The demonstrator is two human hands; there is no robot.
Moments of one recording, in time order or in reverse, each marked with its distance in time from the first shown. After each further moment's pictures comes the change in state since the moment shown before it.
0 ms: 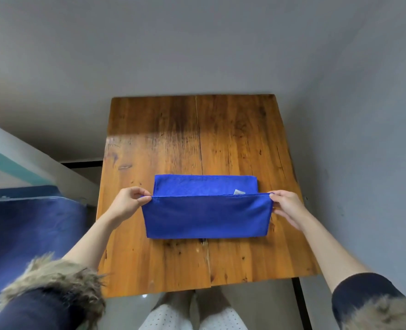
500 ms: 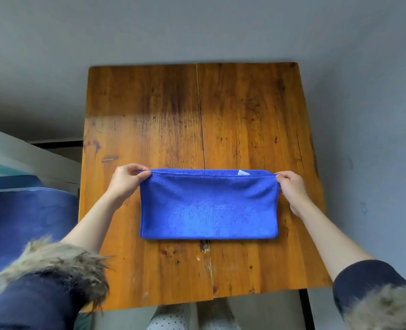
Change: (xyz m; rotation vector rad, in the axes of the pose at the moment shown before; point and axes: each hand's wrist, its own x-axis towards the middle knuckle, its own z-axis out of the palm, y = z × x) left_hand 0.105 -0.011 0.015 -0.055 0.081 -0.098; right_hand 0.097 -0.002 0.032 -0.128 0.197 -0.051
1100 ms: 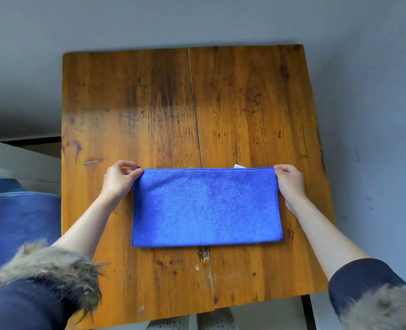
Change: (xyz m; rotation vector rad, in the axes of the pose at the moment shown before) left_hand 0.039 -0.009 0.025 0.056 0.144 -0.065; right_hand 0.029 0.009 0.024 -0.008 0.113 -0.003
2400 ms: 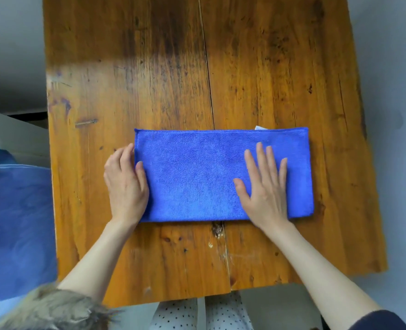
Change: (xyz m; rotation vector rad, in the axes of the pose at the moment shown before) left_hand -0.051 -0.083 0.040 0.367 0.354 0.538; right_hand -0.091 0.073 0.075 -0.743 0.072 -0.913
